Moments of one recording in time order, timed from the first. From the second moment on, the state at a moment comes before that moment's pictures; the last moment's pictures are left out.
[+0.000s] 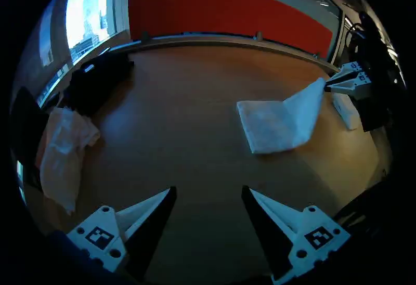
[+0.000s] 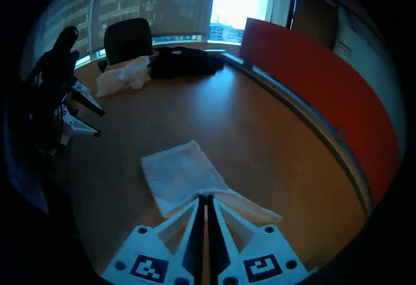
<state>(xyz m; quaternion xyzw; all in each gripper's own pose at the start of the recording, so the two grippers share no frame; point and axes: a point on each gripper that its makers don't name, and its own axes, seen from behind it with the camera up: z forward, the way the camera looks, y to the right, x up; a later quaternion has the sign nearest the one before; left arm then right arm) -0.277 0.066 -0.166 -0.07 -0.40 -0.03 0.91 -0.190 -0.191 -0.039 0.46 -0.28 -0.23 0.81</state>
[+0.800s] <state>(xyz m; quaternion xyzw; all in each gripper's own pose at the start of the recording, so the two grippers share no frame) -0.275 0.060 -0.186 -0.05 -0.40 -0.04 0.91 -0.264 -0.306 -0.068 0.55 -0.32 -0.22 0.74</state>
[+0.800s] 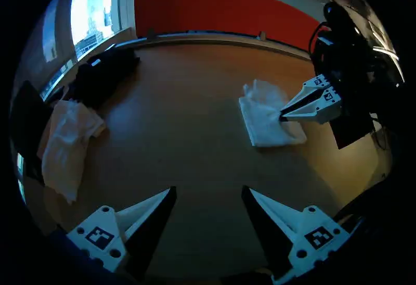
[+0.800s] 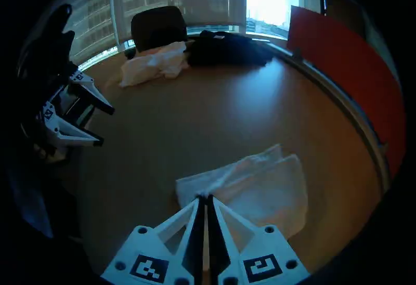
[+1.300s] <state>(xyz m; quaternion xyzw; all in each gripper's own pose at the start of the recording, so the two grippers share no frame) -0.278 0.059 -0.186 -0.05 -0.41 -0.04 0.91 -0.273 -0.303 -0.066 0.54 -0.34 -0.22 0.74</state>
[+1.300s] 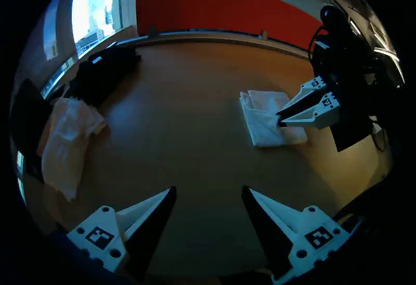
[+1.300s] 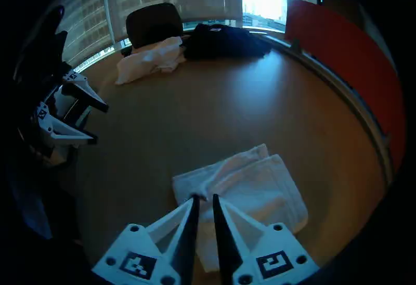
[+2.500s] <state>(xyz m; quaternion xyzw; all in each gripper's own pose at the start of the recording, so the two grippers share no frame) -0.275 0.062 -0.180 -0.05 -0.40 -0.04 0.91 -0.283 -0.236 -0.076 0.46 -0.36 -0.20 0.79</state>
